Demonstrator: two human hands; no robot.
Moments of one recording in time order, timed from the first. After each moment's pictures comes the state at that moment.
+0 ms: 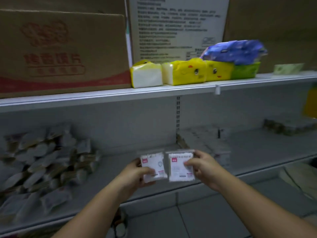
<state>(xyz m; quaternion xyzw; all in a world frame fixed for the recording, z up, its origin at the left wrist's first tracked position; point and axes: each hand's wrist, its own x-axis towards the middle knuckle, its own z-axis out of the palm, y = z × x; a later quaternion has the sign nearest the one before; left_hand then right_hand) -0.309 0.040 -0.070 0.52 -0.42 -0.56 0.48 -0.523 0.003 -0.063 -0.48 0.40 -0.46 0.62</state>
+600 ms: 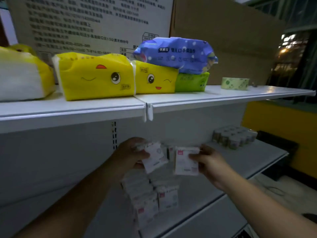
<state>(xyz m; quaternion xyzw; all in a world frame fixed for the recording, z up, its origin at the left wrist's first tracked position) -0.478 -0.162 -0.013 0.44 -0.54 -0.55 0.46 -0.713 -0.140 -0.034 -0.46 0.48 -0.57 0.49</state>
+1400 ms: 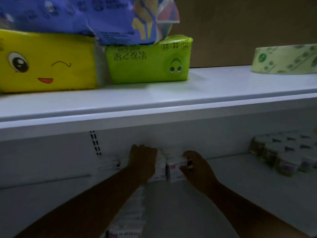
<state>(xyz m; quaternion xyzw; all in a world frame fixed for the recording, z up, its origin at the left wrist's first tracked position) -0.607 -0.307 -0.076 0.70 -0.70 0.11 -0.10 -0.798 -0.352 -0.152 -0.77 0.47 -0.36 0.22</state>
